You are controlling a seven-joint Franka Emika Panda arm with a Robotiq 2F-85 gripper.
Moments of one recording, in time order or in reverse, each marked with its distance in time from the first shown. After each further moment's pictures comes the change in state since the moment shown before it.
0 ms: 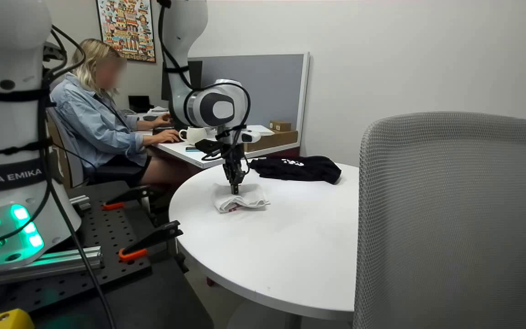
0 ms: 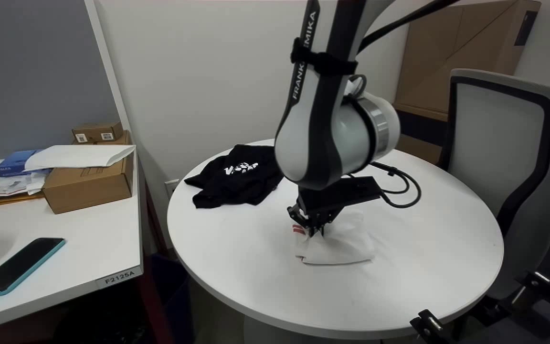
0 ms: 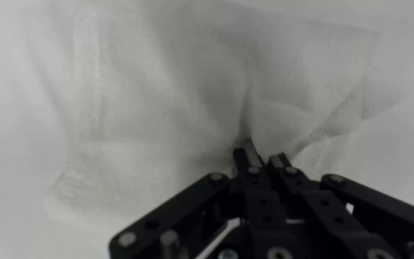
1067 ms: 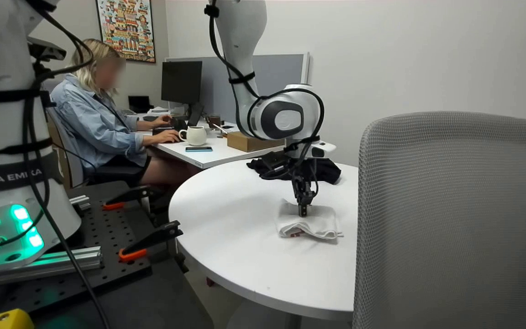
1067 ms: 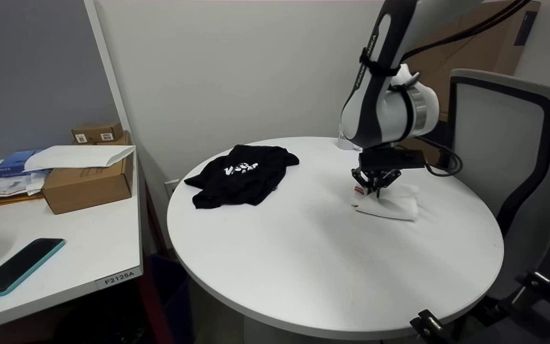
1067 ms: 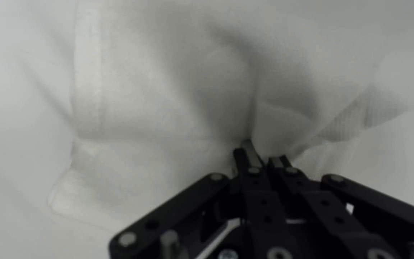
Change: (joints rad) arm -0.392 0.125 -0.041 0.256 0.000 -0.077 -0.037
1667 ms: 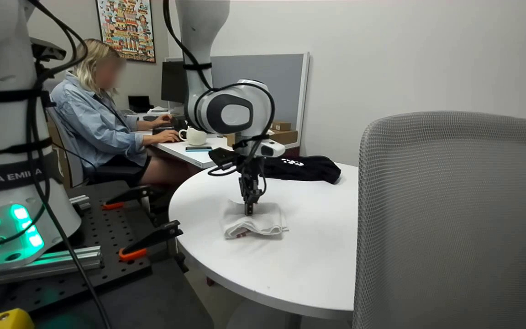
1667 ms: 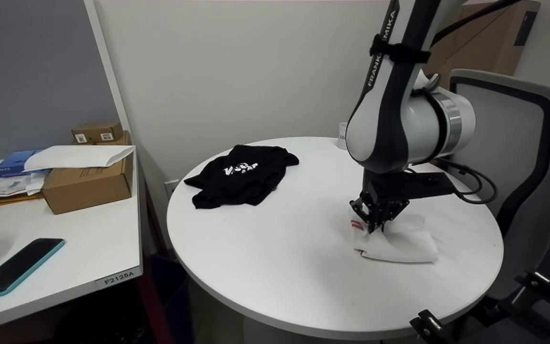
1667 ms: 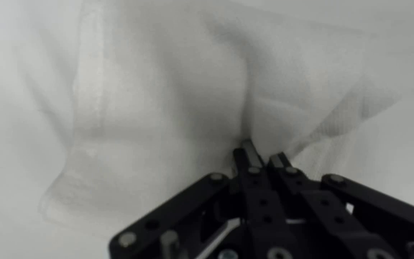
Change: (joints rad) arm 0.079 -0.185 0.071 -0.382 -0.012 0.108 -0.093
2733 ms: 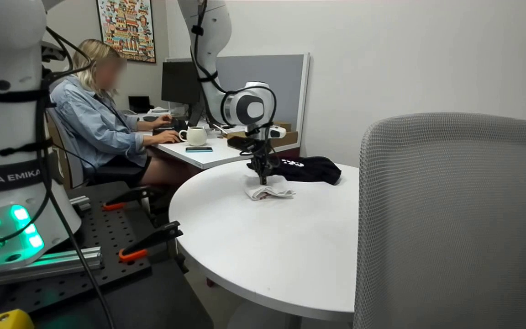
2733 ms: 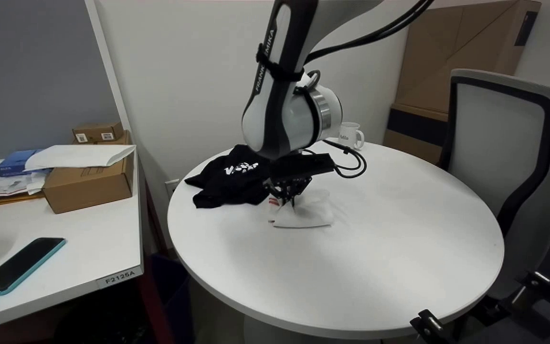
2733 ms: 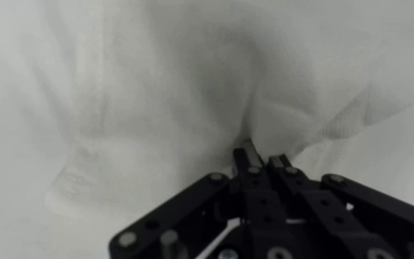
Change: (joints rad) arm 0.235 0.243 -0.011 0.542 -0.001 -0.212 0.110
